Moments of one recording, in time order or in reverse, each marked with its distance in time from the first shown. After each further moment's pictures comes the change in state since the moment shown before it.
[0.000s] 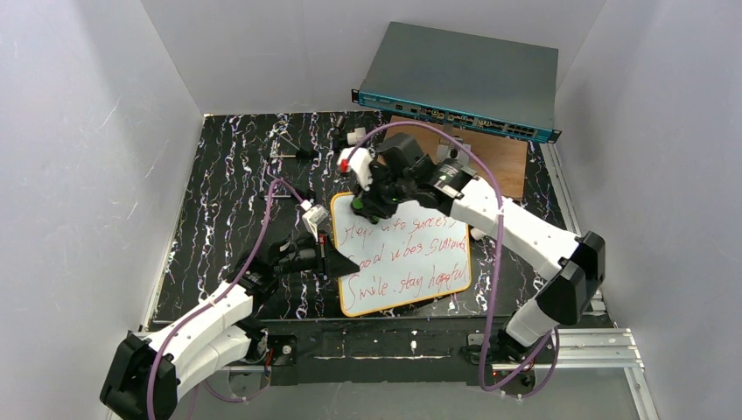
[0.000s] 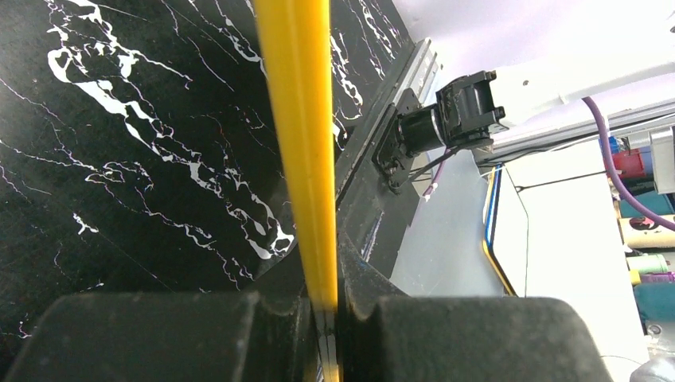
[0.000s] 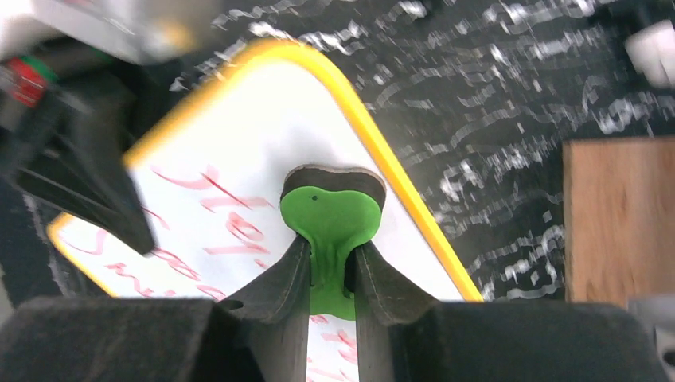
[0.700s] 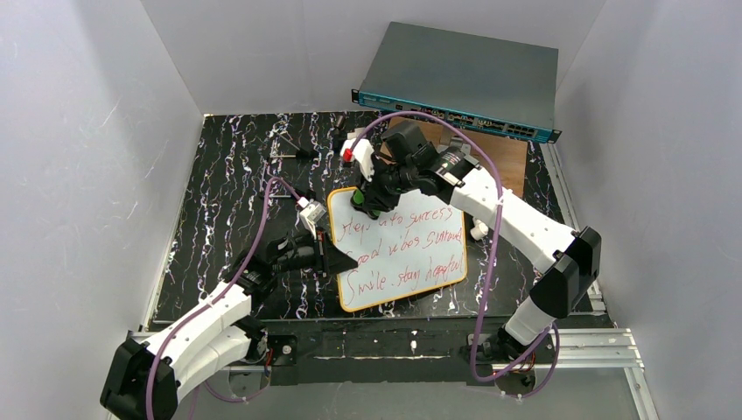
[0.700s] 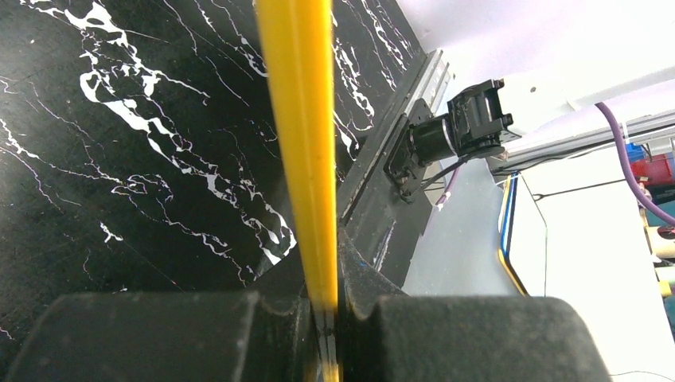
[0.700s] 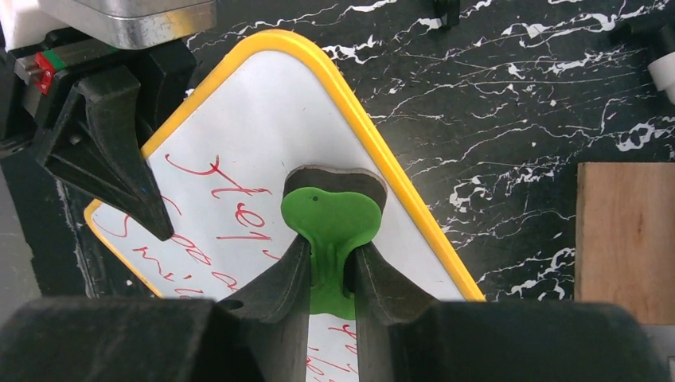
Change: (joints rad) left arm 0.013 -0.014 0.022 -0.030 -0.027 0.033; right arm -0.080 0.022 0.049 -0.052 -0.121 -0.040
